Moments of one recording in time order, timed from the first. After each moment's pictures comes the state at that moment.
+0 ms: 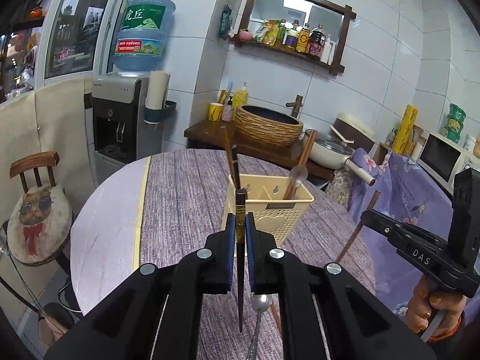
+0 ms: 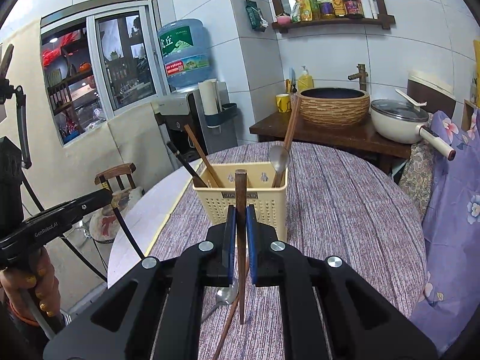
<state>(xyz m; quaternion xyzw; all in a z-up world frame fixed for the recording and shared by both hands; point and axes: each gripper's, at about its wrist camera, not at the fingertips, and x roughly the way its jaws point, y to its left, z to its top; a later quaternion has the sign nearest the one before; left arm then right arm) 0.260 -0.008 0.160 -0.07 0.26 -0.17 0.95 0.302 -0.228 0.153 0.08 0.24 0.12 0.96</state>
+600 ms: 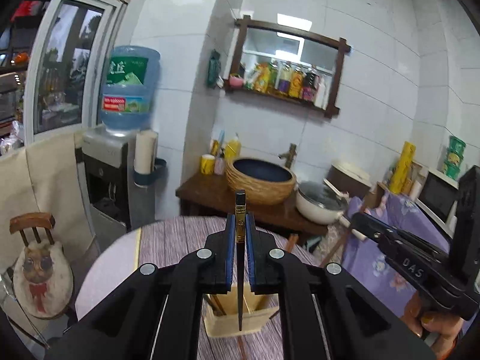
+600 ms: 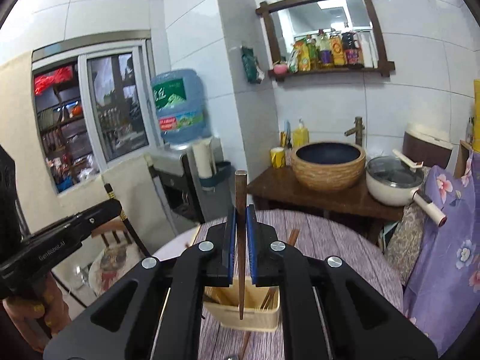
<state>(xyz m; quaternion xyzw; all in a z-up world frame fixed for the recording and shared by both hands) 0.324 -0.048 0.295 -0.07 0.18 -0.14 0.97 0.373 -0.240 0.310 0.08 0.15 0.09 0.98</state>
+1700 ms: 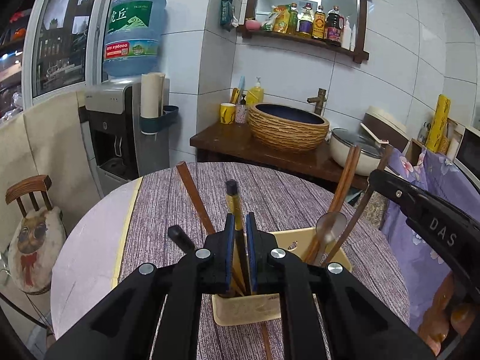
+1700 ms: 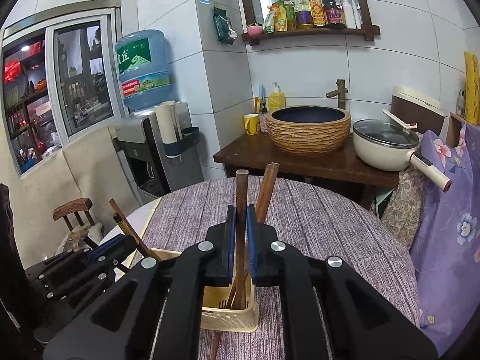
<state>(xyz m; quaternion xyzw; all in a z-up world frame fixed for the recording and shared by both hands) 0.378 -0.083 0.150 -0.03 0.27 -0.10 0.96 0.443 -0.240 0.180 0.08 0.21 0.04 0.97</state>
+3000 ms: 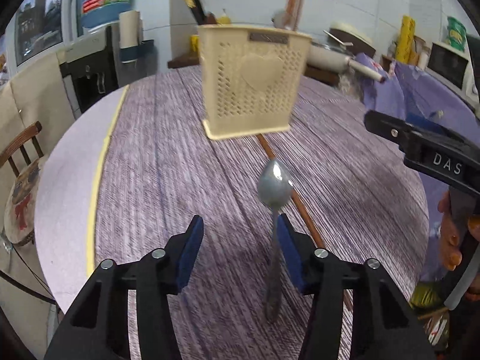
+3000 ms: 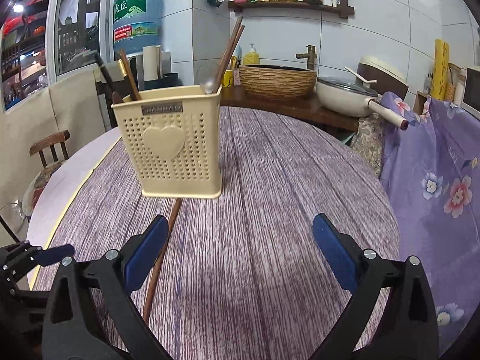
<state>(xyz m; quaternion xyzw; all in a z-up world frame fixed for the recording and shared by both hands) 0.244 -0.063 0.006 0.05 0.39 -0.17 0.90 0.294 -0.227 0.032 0.02 0.27 -0.04 0.96</state>
